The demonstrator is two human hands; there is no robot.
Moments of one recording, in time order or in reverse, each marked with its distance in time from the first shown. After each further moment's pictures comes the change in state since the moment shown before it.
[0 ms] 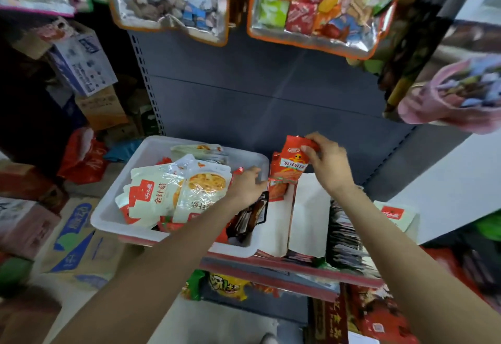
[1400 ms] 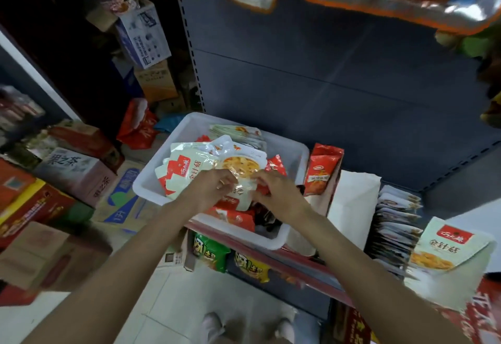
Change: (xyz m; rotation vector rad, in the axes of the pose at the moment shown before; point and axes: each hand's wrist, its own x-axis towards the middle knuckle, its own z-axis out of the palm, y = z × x) left_hand -0.053 -0.096 -0.073 0.196 0.040 -0.048; right_hand -0.040 -0.035 0.120 0.066 -0.668 -0.169
